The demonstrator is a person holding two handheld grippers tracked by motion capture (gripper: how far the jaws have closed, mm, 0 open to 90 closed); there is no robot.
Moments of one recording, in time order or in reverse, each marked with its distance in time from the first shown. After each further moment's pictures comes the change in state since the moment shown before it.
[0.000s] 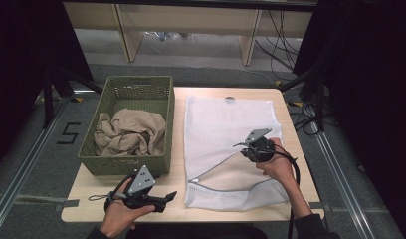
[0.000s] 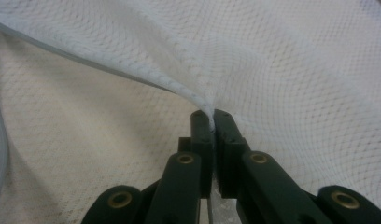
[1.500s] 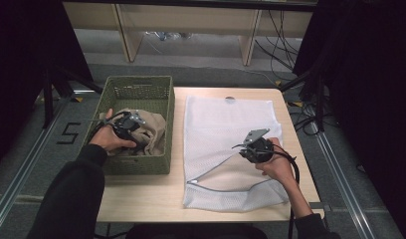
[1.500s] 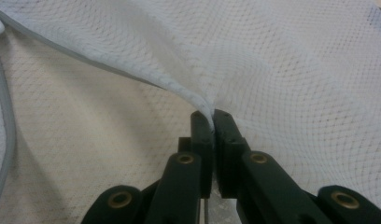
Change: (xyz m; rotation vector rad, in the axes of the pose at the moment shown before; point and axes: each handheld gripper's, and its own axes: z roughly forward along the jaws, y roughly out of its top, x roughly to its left) left arm 0.195 0.059 0.057 0.542 0.061 0.222; right arm 0.004 0.002 0.002 0.015 0.026 -0.027
